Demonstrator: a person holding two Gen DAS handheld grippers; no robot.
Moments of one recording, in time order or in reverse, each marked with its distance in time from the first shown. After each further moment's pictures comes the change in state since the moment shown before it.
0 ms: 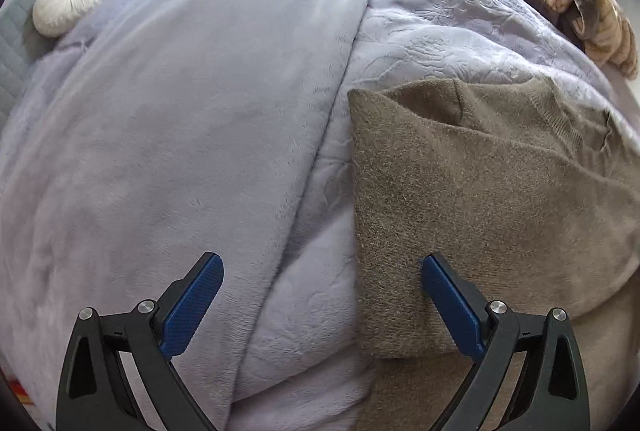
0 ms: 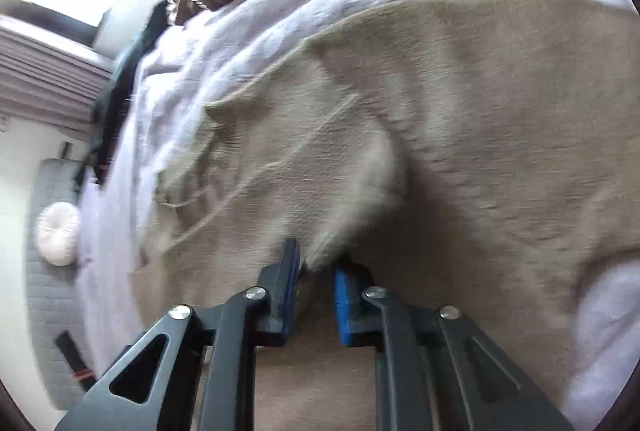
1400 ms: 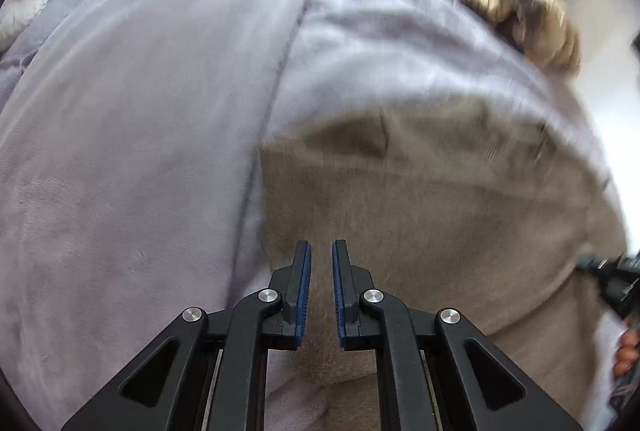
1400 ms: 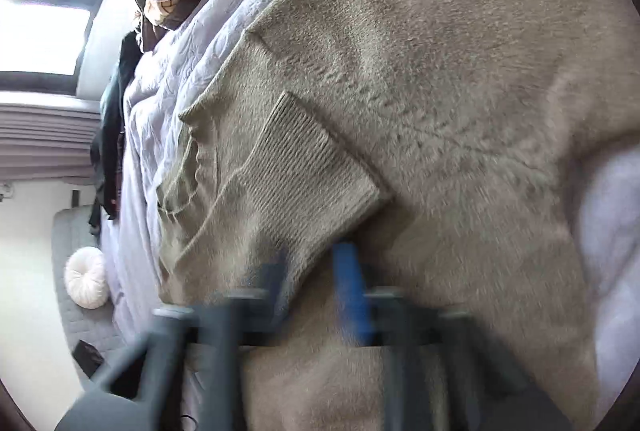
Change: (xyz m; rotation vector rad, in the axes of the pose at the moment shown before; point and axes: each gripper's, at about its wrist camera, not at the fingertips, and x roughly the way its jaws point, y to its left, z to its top) left arm 0.005 -0.024 0.017 0.132 0.021 -0.192; right arm 0.023 -0.014 -0.001 0.188 0.052 0.110
